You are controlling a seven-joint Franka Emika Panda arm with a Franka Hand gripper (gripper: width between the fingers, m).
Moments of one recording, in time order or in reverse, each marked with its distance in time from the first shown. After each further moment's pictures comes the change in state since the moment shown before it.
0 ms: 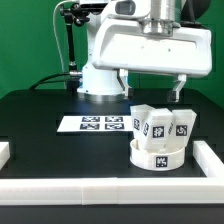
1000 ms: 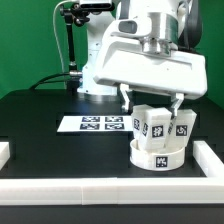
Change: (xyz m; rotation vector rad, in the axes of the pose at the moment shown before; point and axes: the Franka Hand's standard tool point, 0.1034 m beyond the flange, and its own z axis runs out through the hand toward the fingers) arm 0.001 0.002 0.023 -0.100 0.330 -0.088
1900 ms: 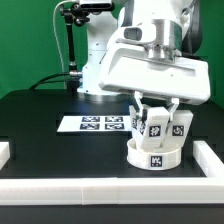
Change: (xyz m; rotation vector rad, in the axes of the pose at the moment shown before) arm -0.012 -0.013 0.014 -0.013 0.028 -0.024
